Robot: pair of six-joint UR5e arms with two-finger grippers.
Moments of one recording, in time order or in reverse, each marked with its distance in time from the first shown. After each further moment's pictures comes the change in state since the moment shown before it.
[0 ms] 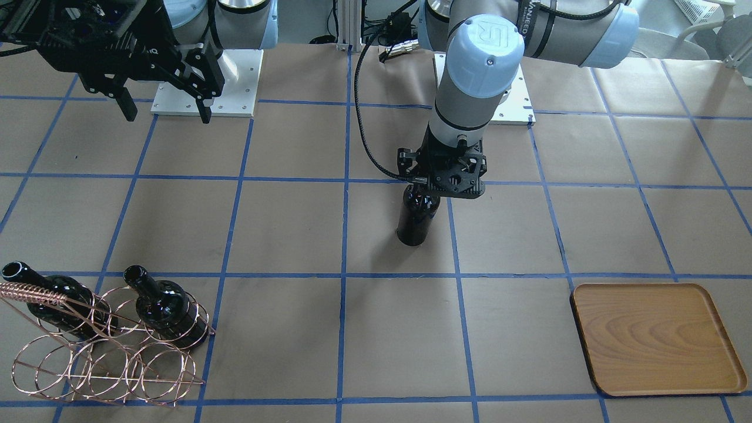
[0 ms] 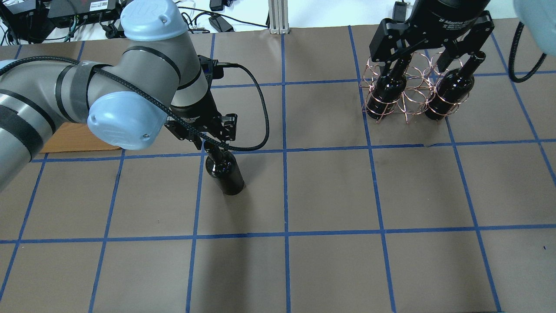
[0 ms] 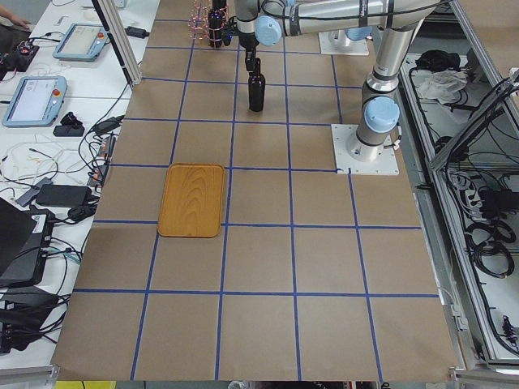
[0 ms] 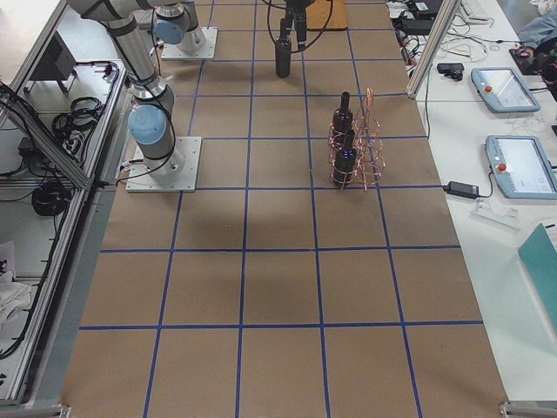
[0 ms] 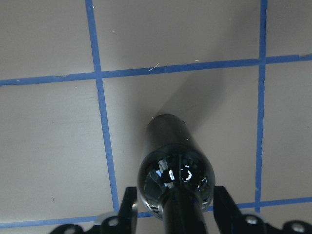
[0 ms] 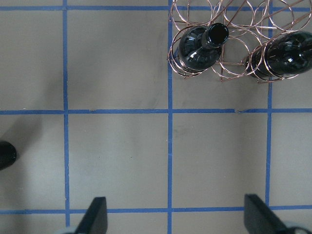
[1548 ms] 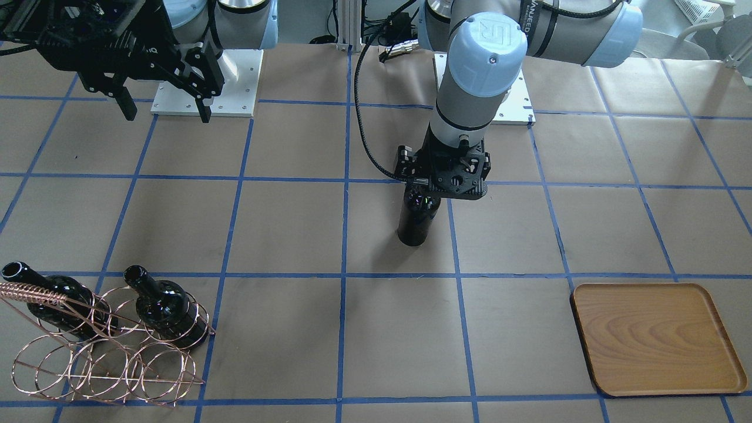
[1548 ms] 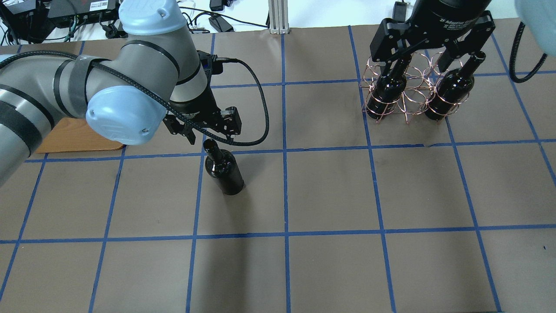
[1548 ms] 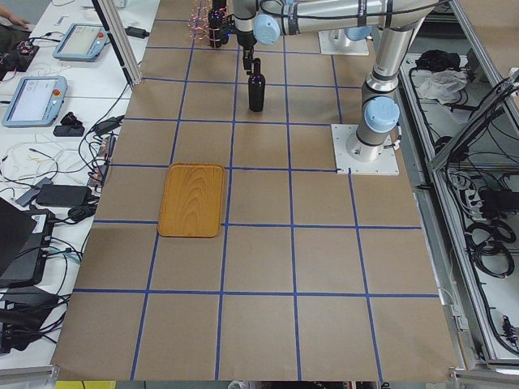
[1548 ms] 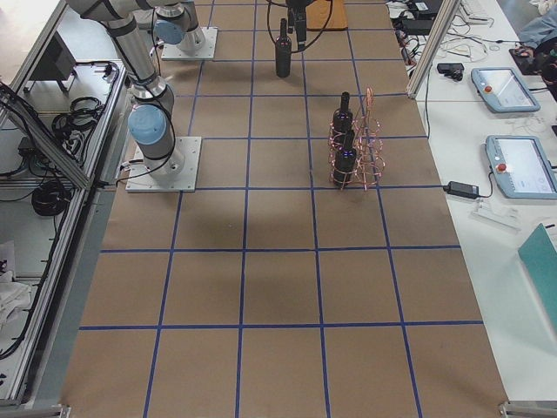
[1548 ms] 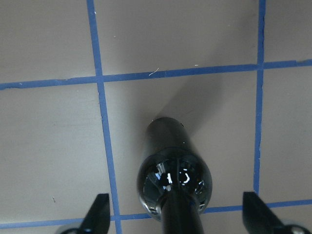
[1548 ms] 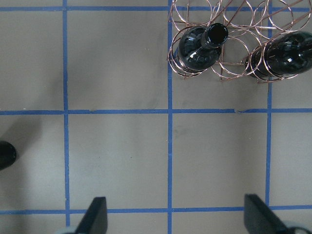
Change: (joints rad) left arm 0.001 -0.007 0.019 -0.013 0.001 -0.006; right arm 0.001 -0.002 0.001 -0.002 0.000 0.001
